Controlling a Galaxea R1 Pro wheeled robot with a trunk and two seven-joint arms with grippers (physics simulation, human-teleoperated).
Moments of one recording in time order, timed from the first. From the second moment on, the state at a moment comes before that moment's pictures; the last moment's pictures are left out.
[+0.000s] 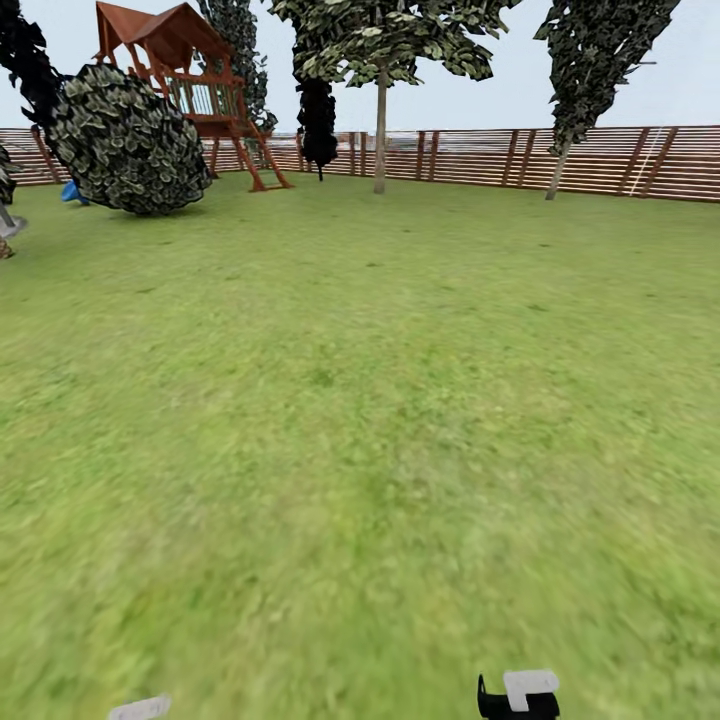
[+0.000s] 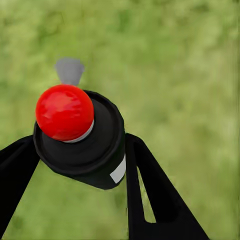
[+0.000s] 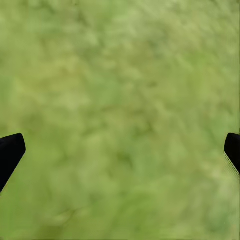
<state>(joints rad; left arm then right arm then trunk) -0.36 0.19 0.14 -0.05 0.05 -0.45 -0.01 -0.41 0.02 -0.72 -0.04 0.93 -0.54 -0.33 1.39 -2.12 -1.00</state>
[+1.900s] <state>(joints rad) -0.36 0.19 0.14 -0.05 0.05 -0.45 -0.01 -0.41 0.03 -0.72 -0.04 0.92 -0.54 -0.33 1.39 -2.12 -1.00</state>
